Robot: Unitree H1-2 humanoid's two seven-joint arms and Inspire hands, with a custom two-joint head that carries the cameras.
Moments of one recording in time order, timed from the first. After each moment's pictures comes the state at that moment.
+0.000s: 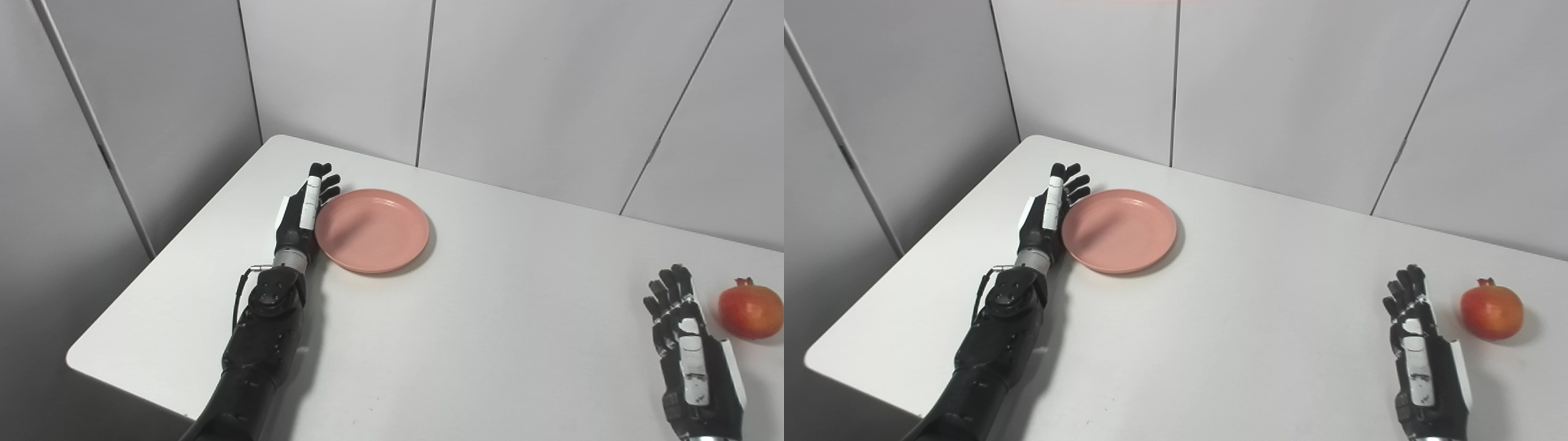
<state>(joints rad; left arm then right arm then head) -0.41 0.18 0.19 0.45 -0.17 -0.05 0.08 -0.14 -0.11 -0.01 0.10 0.21 -0.21 0.23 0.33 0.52</state>
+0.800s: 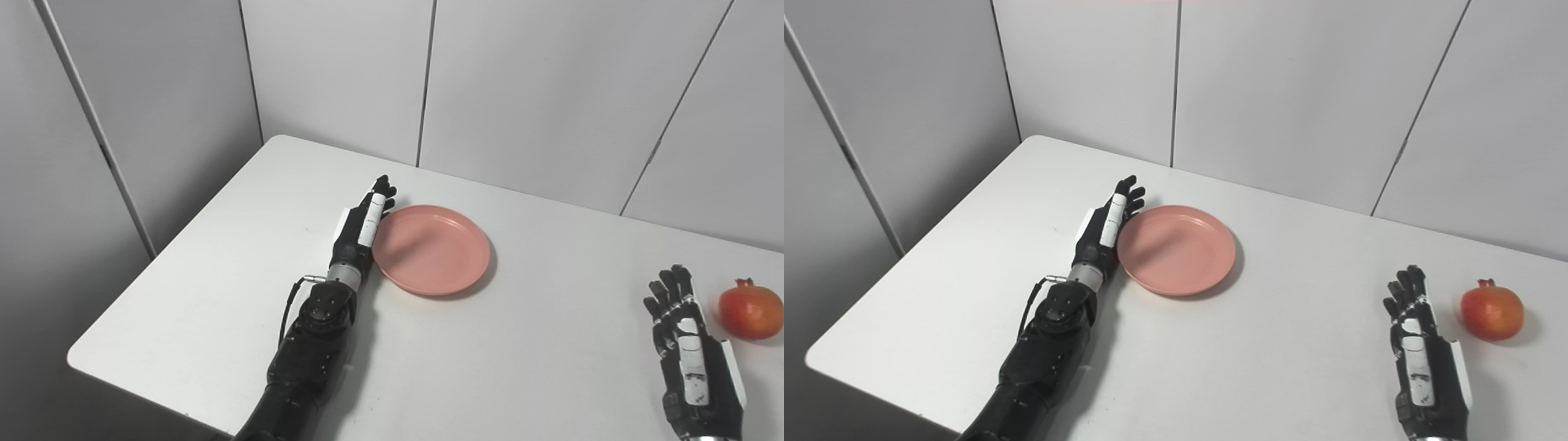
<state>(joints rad) -0.41 0.04 0.08 0.43 -0.08 -0.05 0.07 -0.14 -0.11 -0.02 0.11 0.21 -0.21 0.23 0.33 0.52</state>
